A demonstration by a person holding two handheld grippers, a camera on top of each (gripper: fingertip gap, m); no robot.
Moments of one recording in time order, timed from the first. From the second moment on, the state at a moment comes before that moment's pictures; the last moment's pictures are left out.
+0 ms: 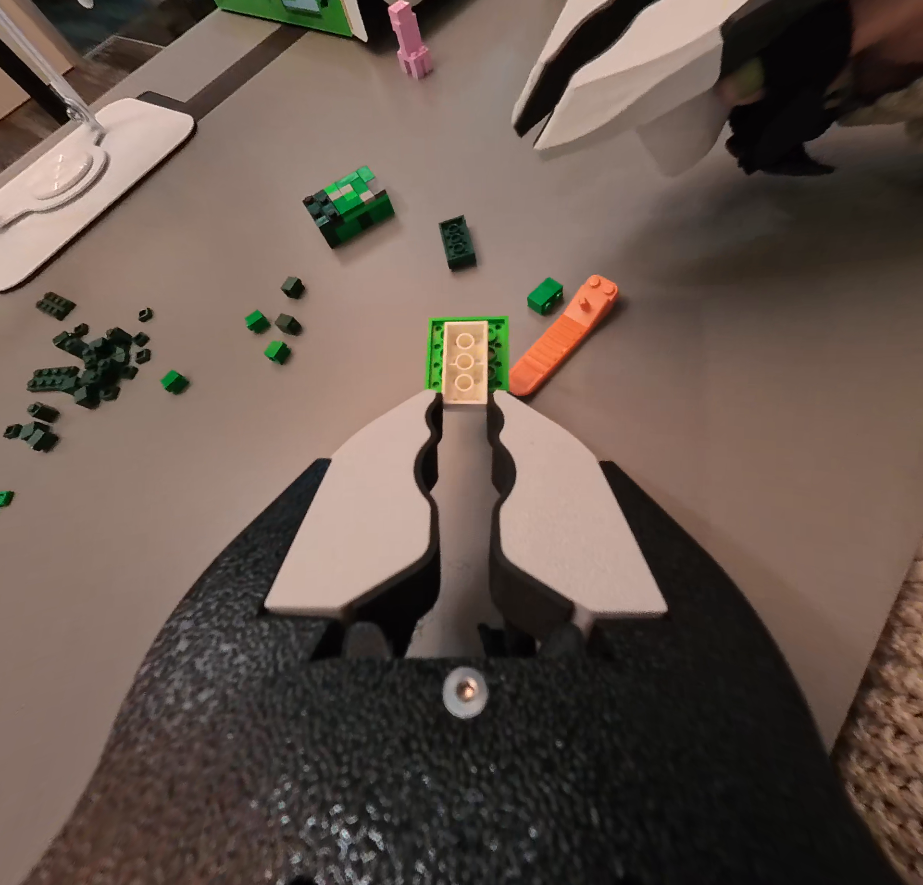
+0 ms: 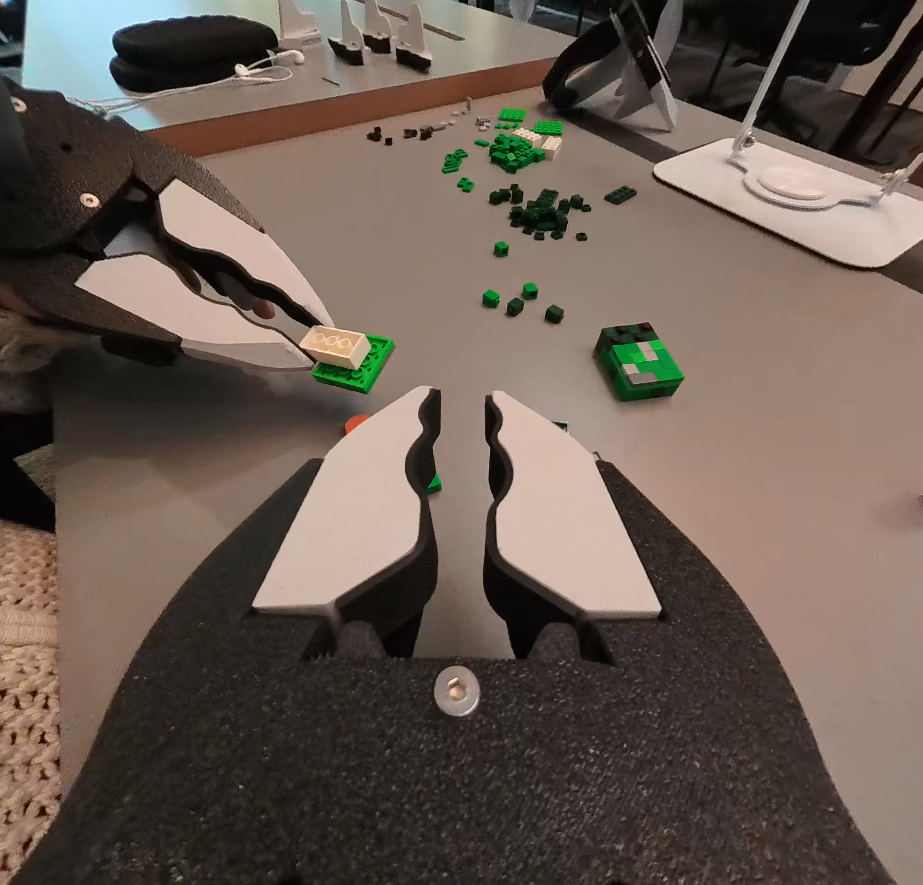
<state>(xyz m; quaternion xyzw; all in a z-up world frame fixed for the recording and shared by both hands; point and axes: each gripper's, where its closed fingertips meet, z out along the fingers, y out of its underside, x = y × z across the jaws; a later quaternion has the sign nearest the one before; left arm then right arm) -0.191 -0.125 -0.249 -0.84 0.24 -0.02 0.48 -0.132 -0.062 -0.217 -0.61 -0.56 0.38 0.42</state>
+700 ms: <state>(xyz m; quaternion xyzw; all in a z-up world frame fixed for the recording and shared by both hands) -0.184 -0.123 -0.256 -0.84 0.24 -0.04 0.48 -0.135 -0.055 -0.229 -0.60 -0.56 0.36 0.45</state>
